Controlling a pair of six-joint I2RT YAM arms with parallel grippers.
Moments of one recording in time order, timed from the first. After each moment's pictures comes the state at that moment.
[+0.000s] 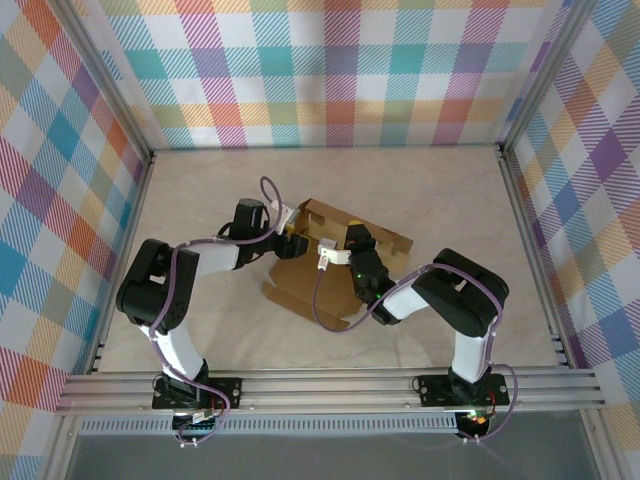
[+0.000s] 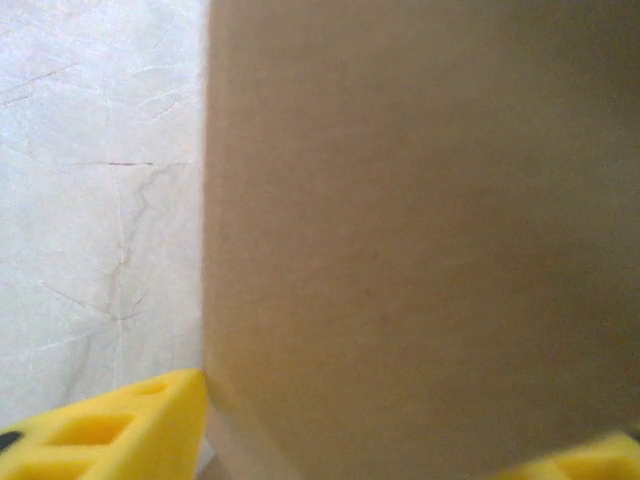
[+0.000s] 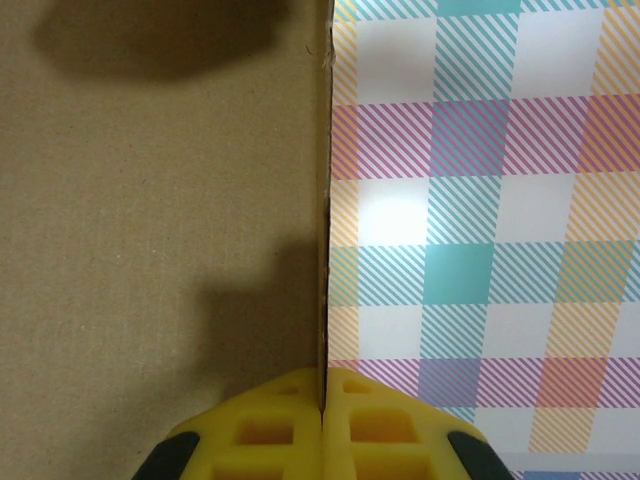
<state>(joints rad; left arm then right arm) -0.34 1.76 0.87 0.22 0.55 0.05 0.85 1.85 0.60 1.23 0.73 -1.50</state>
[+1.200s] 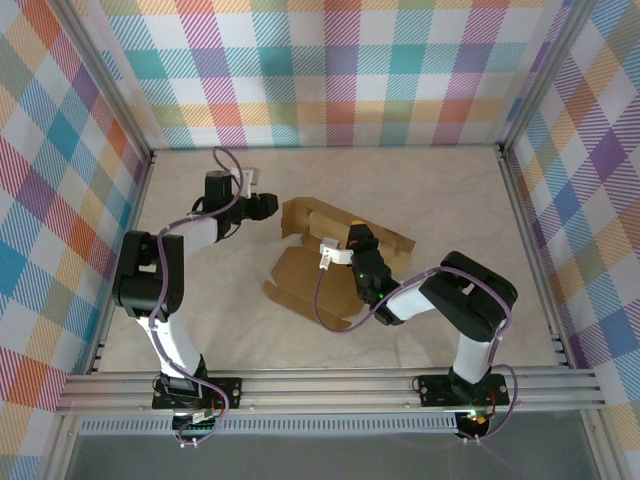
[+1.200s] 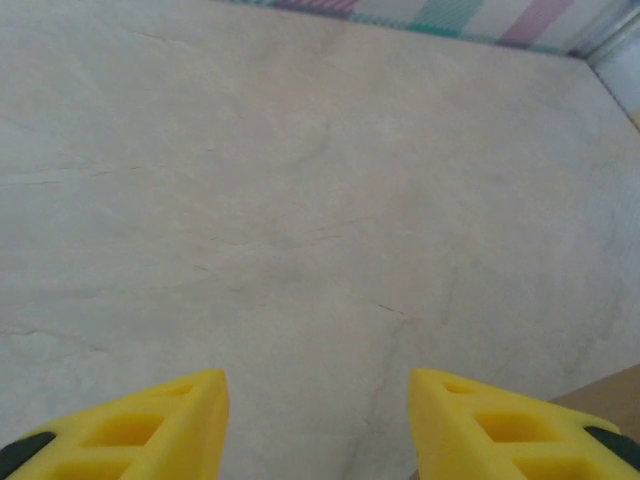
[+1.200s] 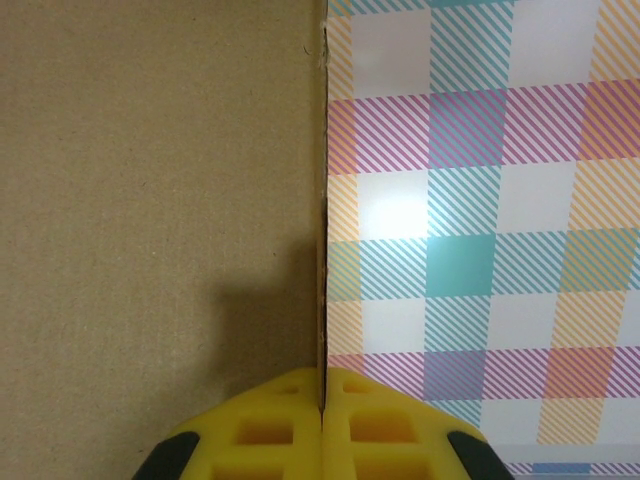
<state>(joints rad) -0.14 1.85 1.11 0.12 0.50 -0.18 0.85 1.80 0.58 1.19 0.73 -1.47</state>
